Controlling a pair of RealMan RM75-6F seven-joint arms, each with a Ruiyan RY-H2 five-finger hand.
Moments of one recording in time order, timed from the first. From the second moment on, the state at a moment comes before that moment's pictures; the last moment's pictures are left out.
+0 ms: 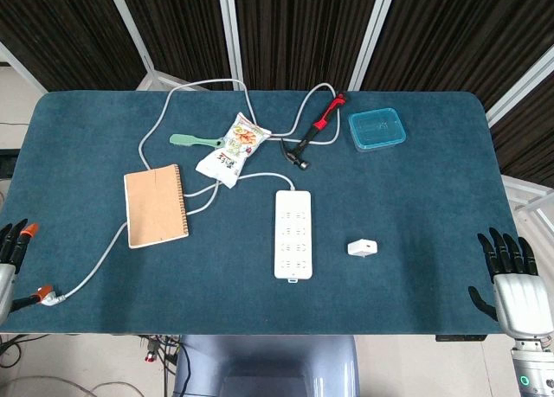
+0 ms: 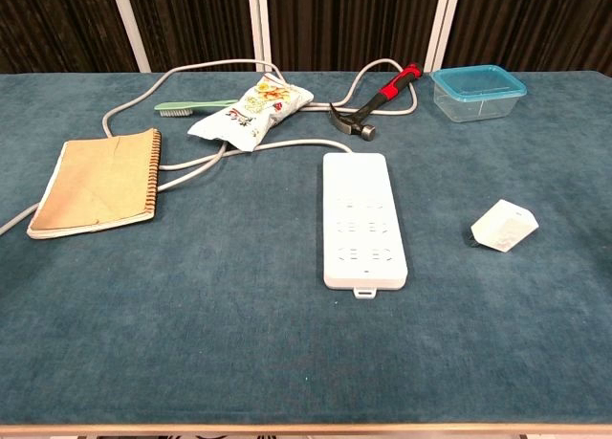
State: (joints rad) left arm -0.06 -1.11 -0.02 -1.57 1.52 1.52 0.09; right arm 0.04 -1.17 0.07 -1.59 -1.53 1.56 -0.20
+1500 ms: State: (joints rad) left arm -0.06 -1.12 -0.03 -1.56 1.54 1.53 0.06; right arm 0.15 -1.13 0.13 -1.80 -1.39 1.35 -0.23
